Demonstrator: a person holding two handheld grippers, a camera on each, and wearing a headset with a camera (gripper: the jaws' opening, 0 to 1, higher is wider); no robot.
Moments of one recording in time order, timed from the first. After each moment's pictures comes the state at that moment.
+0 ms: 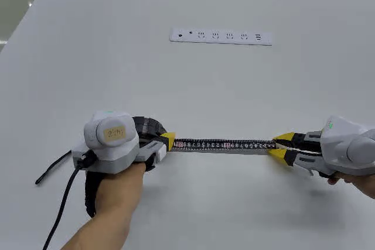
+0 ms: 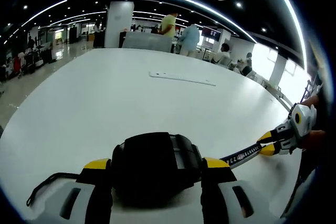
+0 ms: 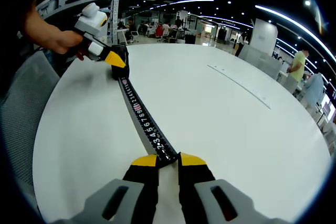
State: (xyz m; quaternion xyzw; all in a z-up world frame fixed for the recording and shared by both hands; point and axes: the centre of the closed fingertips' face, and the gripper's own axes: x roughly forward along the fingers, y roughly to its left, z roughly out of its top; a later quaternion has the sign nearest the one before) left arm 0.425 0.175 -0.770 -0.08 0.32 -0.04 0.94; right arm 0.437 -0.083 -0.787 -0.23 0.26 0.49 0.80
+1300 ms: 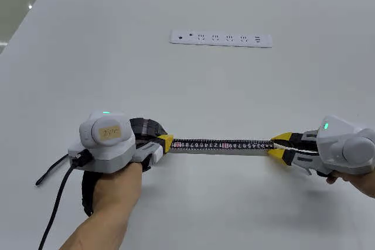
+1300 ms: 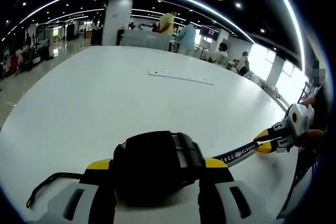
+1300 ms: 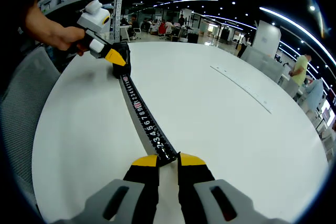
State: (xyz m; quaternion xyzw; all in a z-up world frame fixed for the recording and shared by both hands) left arm 0.421 0.177 -0.770 -0.09 0.33 -0.05 0.94; right arm 0.439 -0.083 -0.787 -0.25 0.25 0.49 0.79
